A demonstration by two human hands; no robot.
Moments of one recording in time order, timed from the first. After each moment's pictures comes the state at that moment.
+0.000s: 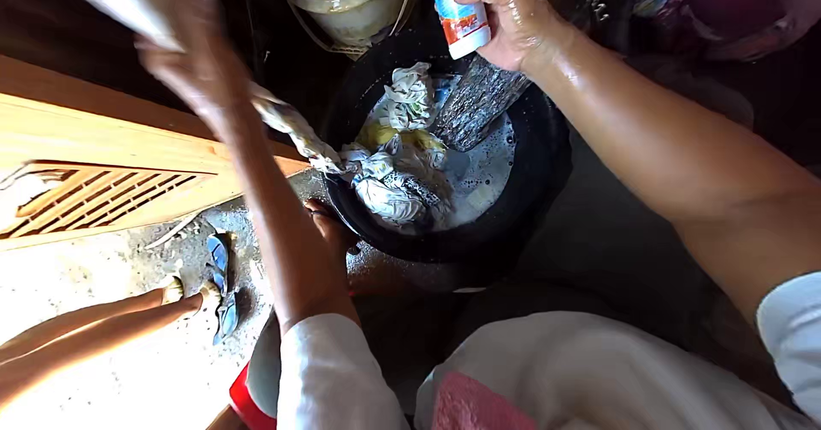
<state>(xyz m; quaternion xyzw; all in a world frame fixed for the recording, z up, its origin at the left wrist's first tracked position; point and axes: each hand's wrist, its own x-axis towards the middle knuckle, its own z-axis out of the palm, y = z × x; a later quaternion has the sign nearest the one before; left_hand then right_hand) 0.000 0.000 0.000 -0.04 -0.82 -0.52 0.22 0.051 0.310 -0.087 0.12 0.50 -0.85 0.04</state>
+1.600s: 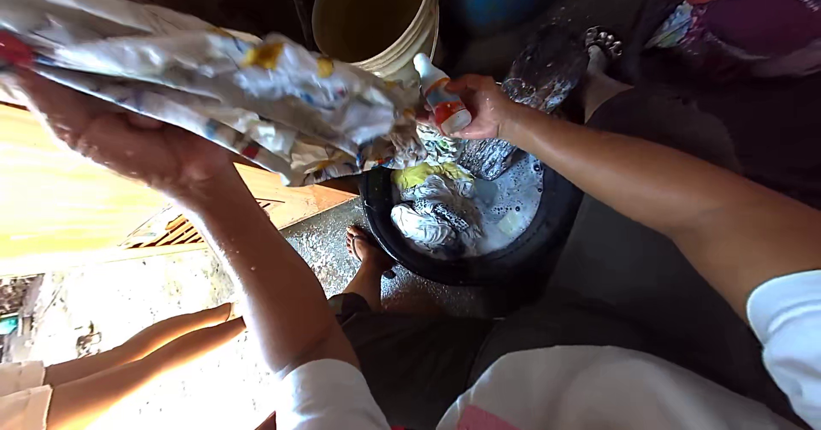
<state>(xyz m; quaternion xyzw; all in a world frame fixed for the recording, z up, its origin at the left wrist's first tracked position) 0.049 0.000 0.144 -0.25 -0.52 -0.79 0.21 0.065 0.282 -0.111 0.08 0.29 -0.92 0.24</state>
